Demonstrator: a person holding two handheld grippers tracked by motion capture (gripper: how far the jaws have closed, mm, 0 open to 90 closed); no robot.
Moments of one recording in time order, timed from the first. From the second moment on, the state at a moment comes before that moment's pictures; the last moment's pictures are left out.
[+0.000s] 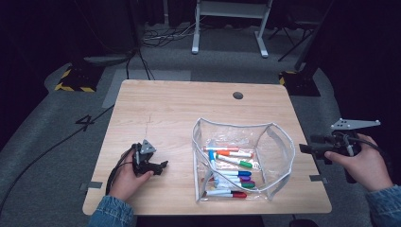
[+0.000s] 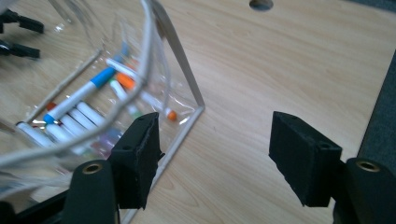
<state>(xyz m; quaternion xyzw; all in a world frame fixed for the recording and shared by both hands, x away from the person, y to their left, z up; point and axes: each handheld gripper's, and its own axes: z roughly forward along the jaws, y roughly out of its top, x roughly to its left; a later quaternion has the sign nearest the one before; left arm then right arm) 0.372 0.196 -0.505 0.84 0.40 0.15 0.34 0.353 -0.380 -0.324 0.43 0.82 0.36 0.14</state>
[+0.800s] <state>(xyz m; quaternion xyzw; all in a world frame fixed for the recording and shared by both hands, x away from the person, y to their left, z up) 0.372 0.196 -0.505 0.84 0.40 0.15 0.34 0.348 -0.399 -0.483 0.50 0.80 0.31 0.14</state>
